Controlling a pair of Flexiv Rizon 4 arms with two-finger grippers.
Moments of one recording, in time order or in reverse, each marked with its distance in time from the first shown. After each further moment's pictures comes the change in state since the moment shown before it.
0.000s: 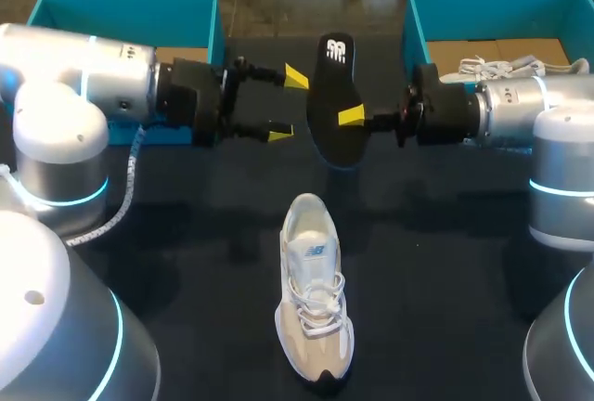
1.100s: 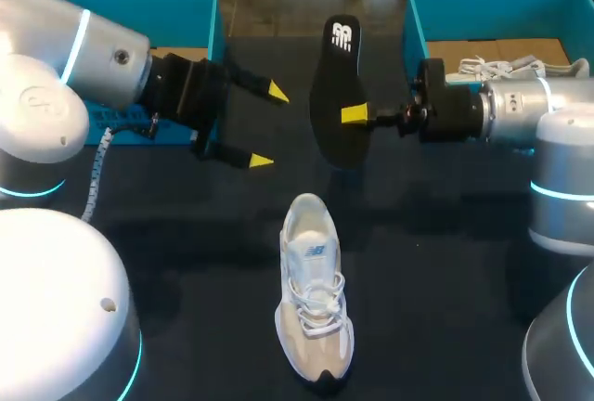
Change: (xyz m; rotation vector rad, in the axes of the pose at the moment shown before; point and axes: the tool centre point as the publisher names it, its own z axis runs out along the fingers) left arm 0.036 -0.036 -0.029 -0.200 0.291 -0.994; right arm 0.001 0.001 -0.003 -0.032 0.013 -0.242
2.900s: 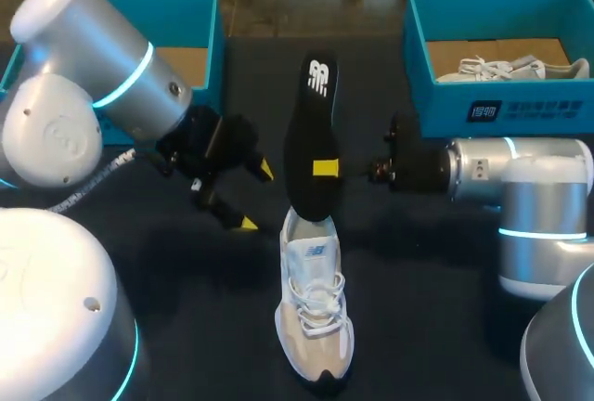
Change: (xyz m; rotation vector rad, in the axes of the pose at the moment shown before) left arm 0.095 0.064 0.026 -0.345 0.247 -0.277; right arm -0.033 -0.067 0.042 -0.030 0.012 -0.162
